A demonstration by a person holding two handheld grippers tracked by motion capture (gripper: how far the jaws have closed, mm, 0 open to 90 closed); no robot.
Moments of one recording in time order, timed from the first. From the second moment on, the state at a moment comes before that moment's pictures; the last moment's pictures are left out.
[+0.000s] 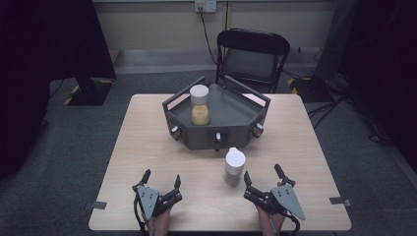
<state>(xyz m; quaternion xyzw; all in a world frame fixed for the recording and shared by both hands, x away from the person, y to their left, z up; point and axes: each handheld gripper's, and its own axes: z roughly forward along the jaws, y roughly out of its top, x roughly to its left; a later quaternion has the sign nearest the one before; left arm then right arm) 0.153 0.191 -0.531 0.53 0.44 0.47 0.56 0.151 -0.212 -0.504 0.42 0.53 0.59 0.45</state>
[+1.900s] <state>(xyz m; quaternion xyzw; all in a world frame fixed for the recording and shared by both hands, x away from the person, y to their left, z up) 0.153 0.191 -0.531 0.53 0.44 0.46 0.56 0.201 -0.166 -0.494 0.44 0.60 0.55 0.38</state>
